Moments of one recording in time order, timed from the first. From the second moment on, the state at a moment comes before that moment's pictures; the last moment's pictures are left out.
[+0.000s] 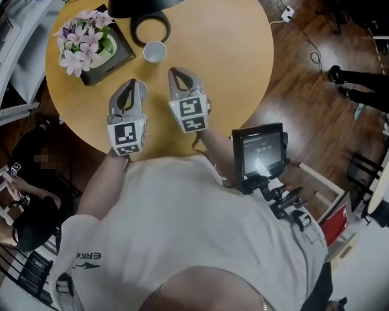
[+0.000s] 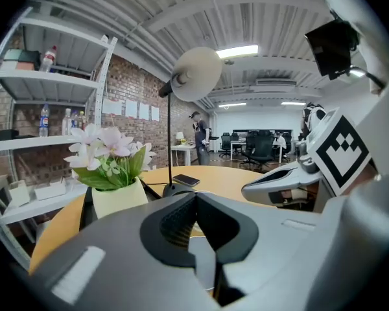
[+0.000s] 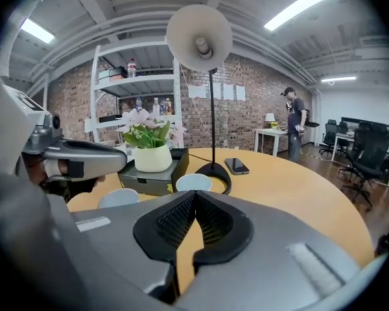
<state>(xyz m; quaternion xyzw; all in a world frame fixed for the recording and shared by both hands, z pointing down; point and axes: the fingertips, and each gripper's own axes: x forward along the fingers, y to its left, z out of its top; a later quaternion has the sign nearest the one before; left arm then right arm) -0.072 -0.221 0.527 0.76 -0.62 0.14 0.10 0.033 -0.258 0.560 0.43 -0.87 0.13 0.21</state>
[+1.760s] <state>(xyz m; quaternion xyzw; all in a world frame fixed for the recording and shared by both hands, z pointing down) -0.121 -0.237 0.550 0.69 -0.70 0.14 0.13 -0.025 -0.325 0.625 0.34 -0.89 0.10 0.30</state>
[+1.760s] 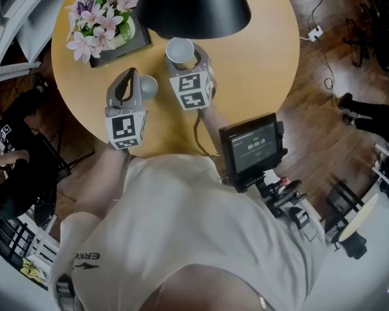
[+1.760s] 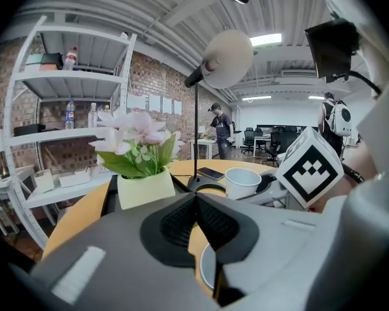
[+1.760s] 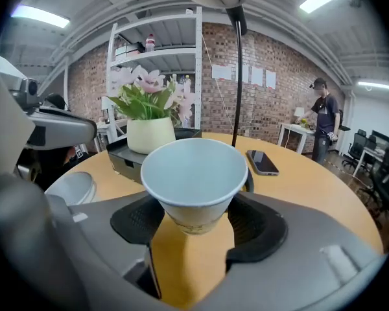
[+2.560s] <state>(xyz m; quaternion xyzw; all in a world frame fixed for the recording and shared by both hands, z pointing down) -0.142 -0.190 0.464 0.72 -0.69 0.07 0.06 -0.009 -0.250 0.476 0.41 -0.89 0.07 0.20</state>
